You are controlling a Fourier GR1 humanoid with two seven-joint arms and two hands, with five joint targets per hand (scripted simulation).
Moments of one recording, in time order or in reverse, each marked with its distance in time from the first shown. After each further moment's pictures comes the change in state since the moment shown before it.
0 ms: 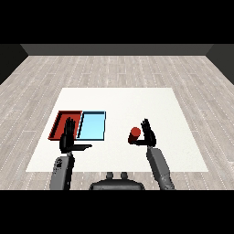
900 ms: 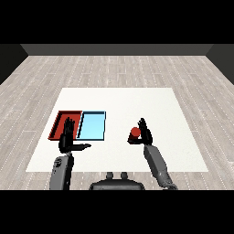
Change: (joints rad) left arm -0.005 0.006 0.015 0.017 0.012 -0.011 -0.013; right arm -0.074 -0.003 0.042 0.121 -0.033 -0.030 -0.040
